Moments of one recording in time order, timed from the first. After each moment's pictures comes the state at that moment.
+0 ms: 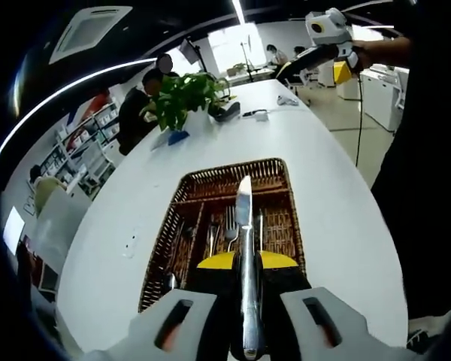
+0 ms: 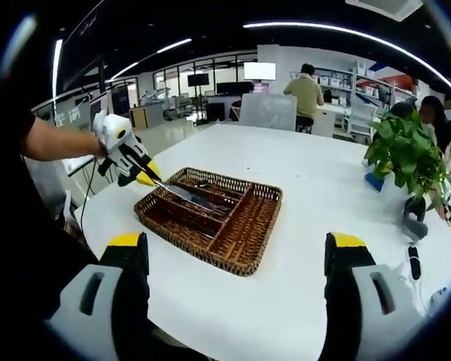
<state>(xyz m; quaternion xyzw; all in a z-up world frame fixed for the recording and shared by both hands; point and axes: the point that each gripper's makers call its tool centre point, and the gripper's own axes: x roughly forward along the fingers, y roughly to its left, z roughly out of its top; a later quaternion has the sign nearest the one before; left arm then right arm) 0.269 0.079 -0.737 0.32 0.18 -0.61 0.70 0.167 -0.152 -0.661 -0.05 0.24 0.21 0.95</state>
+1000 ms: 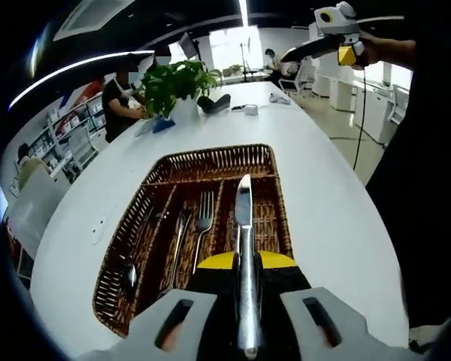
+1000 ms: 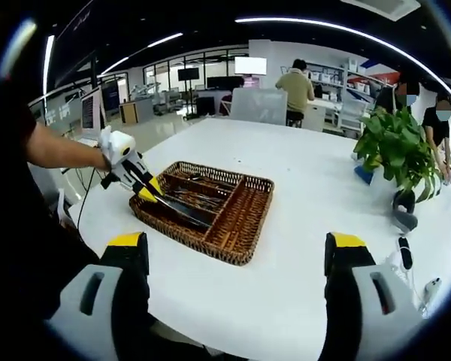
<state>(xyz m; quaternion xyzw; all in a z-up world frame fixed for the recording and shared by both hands) 0.257 0.066 -0.788 0.27 0.22 -0.64 0.69 0.151 -0.161 -0.661 -0.06 0.26 0.18 0.95</state>
